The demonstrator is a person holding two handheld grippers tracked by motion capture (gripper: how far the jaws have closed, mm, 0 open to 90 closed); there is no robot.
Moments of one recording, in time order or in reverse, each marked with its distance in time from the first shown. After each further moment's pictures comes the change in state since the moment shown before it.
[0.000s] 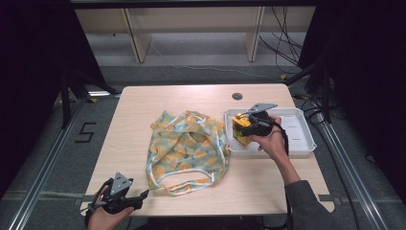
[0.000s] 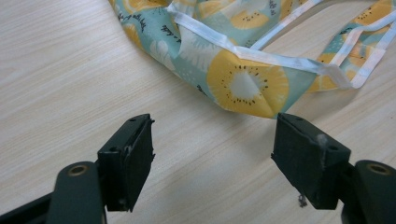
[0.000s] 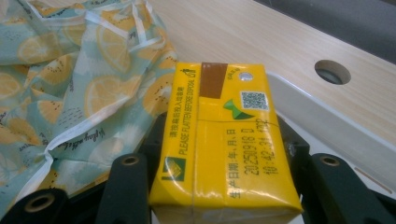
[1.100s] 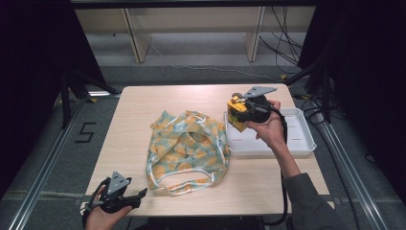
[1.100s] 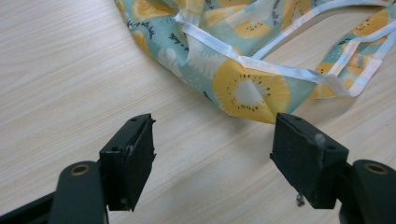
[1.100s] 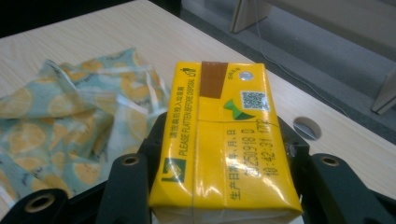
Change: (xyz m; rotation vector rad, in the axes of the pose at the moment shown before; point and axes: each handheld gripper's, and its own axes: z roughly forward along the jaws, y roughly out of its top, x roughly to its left) left arm 0.001 0.002 -0.004 -0.041 0.006 -0.049; right arm 0.011 0.055 -0.033 -0.086 -0.052 -0.063
